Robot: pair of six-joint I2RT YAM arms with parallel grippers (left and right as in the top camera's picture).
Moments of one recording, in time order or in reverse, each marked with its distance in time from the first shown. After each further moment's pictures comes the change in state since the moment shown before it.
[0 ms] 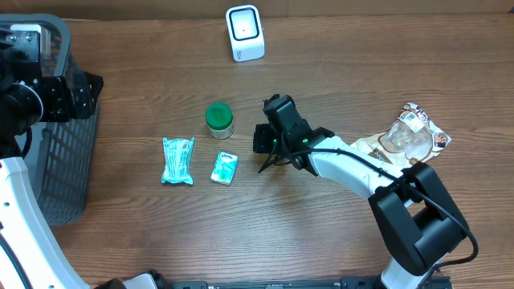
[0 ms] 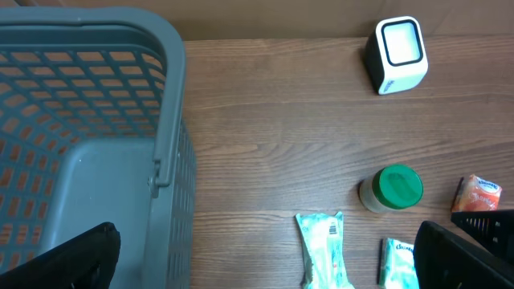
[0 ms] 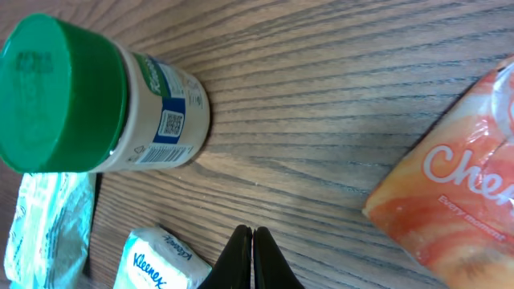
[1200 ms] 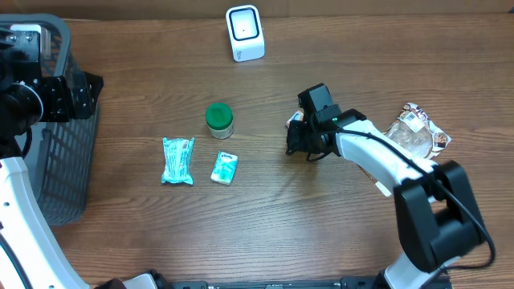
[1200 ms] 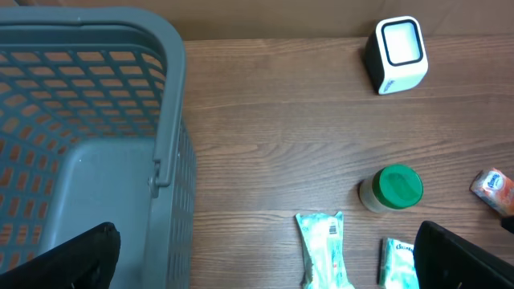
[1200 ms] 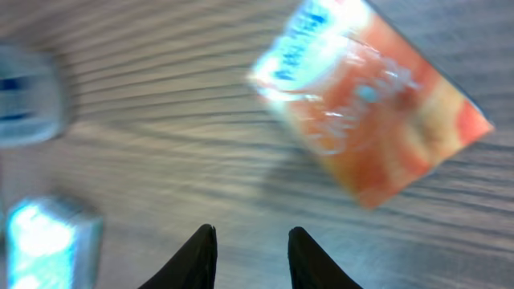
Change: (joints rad) left arm 0.000 0.000 0.000 0.000 0.000 0.000; right arm -0.184 -0.056 0.065 -0.382 -0.060 -0.155
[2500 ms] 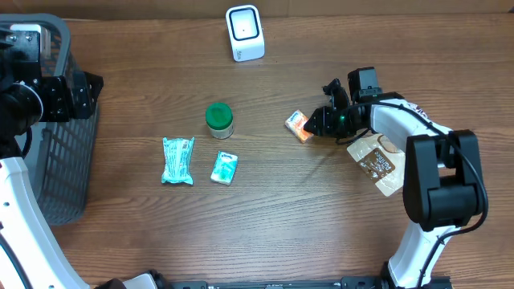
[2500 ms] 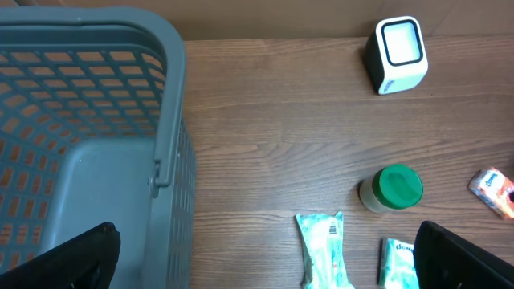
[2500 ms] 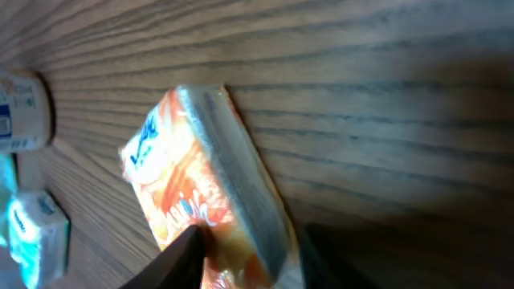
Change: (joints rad) left arm 0.000 0.000 0.000 0.000 0.000 0.000; right arm -0.307 0.229 0.087 0.037 -0.369 -0.369
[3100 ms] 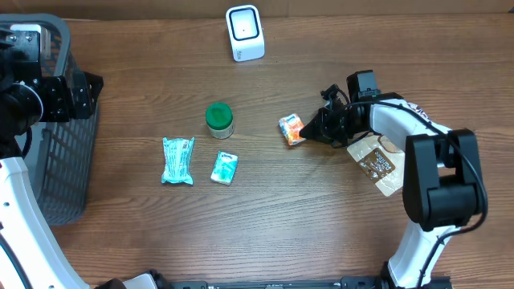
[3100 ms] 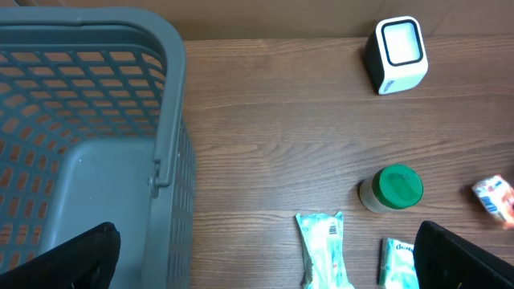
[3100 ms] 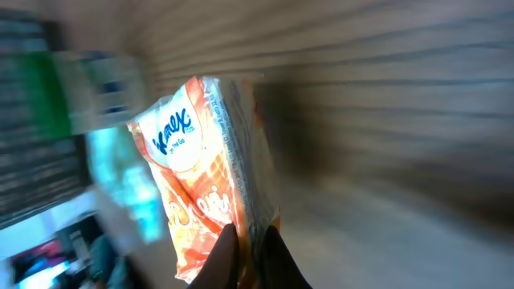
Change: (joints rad) left arm 0.000 0.000 0.000 0.000 0.000 0.000; right arm 0.000 -0.034 0.000 -0.067 -0.268 0.120
